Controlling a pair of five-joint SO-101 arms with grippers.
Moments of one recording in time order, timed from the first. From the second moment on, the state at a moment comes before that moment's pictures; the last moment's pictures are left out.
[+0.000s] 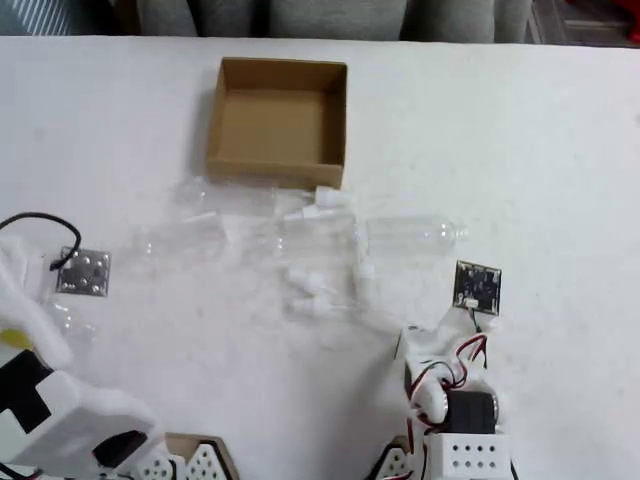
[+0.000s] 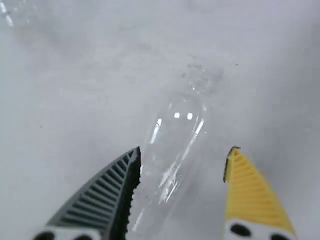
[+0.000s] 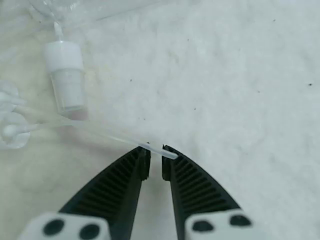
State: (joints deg) left arm -49.0 3.5 19.7 74.2 -127.7; right arm -2.5 -102.9 96.4 72.7 -8.7
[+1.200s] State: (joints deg) left arm -39.7 3.5 29.5 73.5 -55.8; right arm -2.5 -102.9 96.4 72.7 -8.7
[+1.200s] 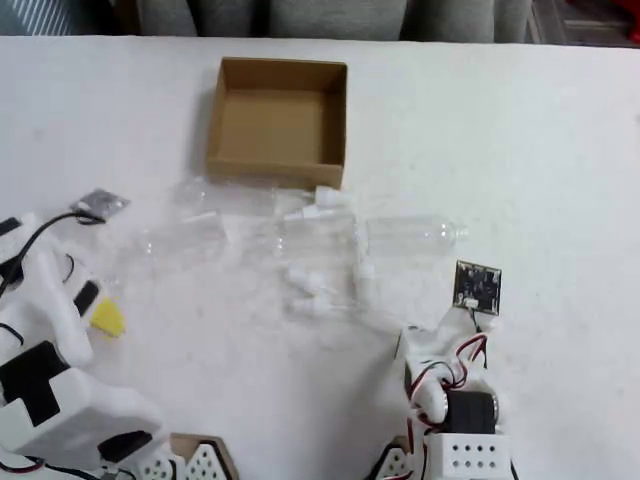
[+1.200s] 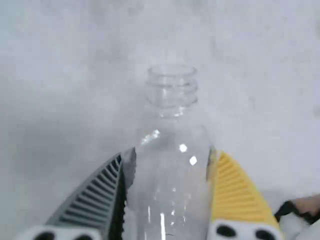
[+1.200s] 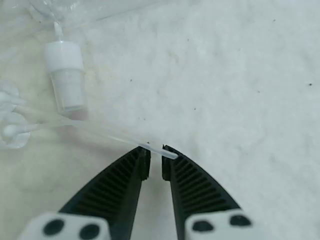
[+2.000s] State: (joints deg) left arm -40.0 3.5 30.4 65.7 -31.9; right arm -2.5 -102.9 96.4 72.7 -8.7
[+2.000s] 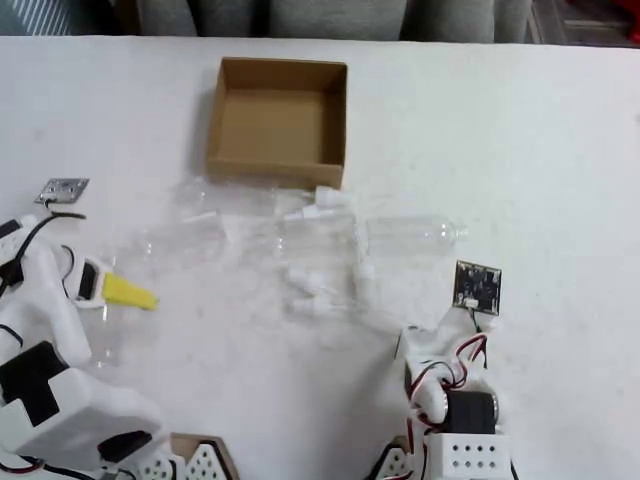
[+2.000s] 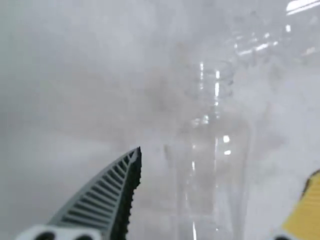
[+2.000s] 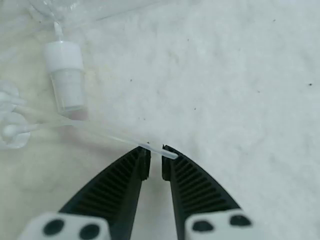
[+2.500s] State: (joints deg) left arm -41.5 3.5 13.5 82.7 -35.8; right arm -2.5 -102.9 96.4 72.7 -8.7
